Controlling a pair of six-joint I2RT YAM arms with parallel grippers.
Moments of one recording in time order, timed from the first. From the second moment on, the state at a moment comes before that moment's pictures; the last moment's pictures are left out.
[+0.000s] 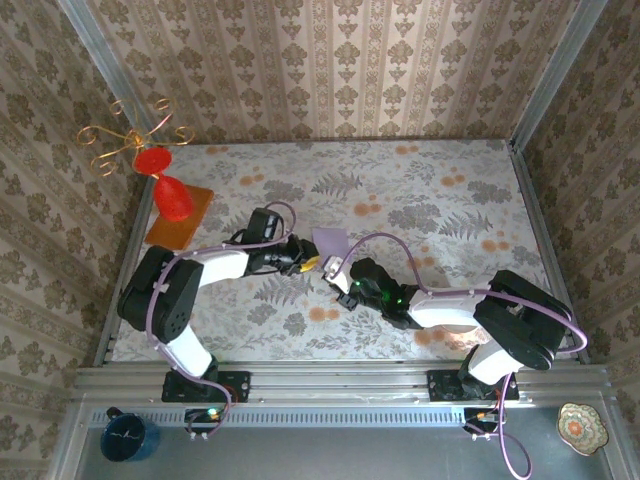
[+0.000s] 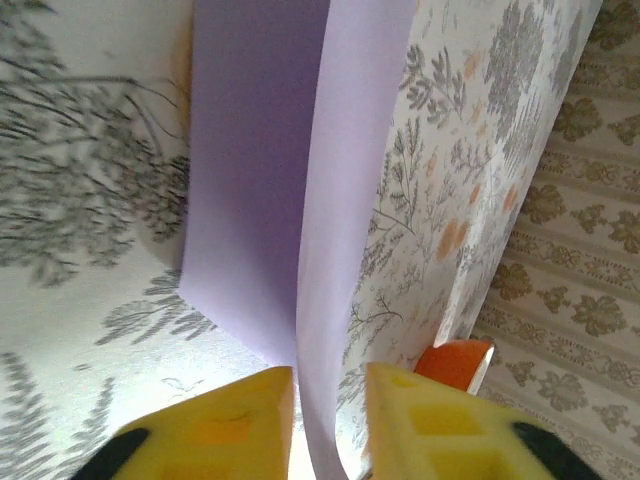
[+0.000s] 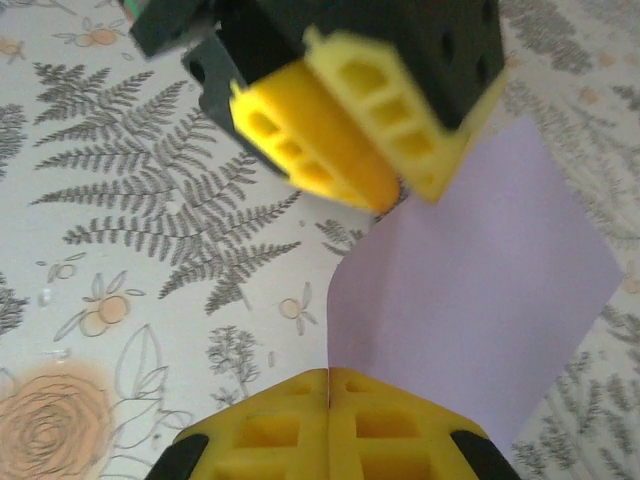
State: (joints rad) left arm -0.48 1.65 0.77 0.06 0.66 -1.08; right arm 0.88 1.53 0.56 0.38 0.10 -0.21
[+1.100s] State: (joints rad) left arm -0.64 1.93 1.15 -0.39 0.44 -0.72; right arm 0.80 1.56 0.59 0.28 -0.23 0.25
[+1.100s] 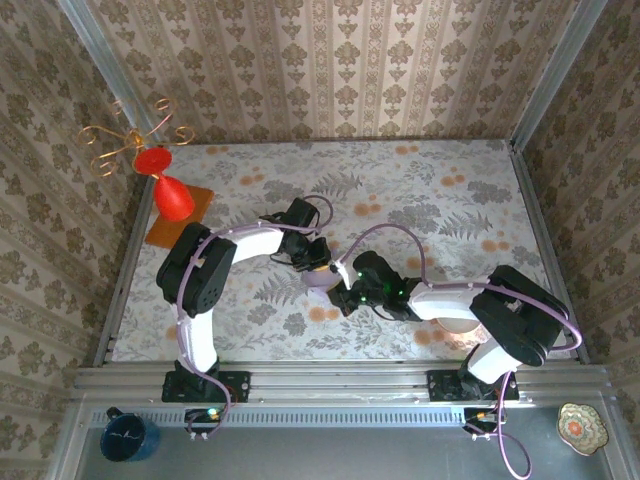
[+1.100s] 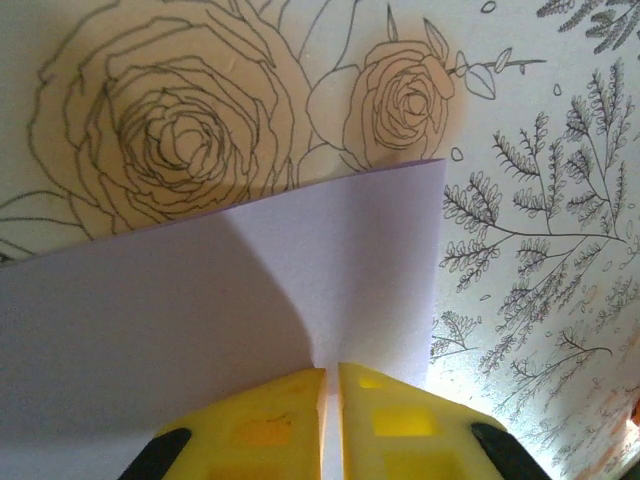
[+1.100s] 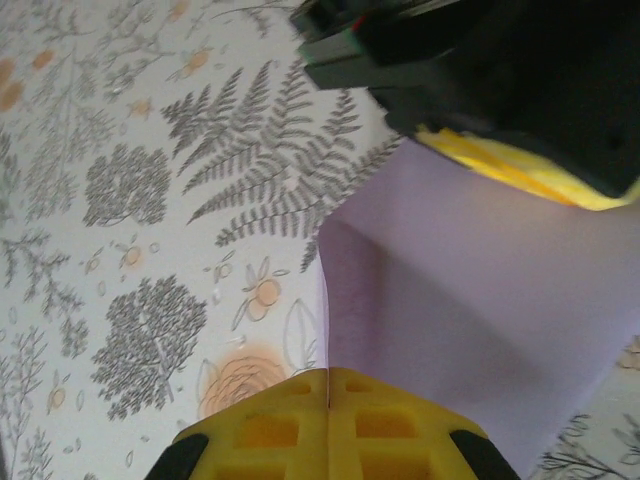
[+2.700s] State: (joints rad) left arm -0.57 1.90 1.12 -0.42 0.43 -0.67; right arm 0.76 1.66 0.67 0.15 -0.16 0.34
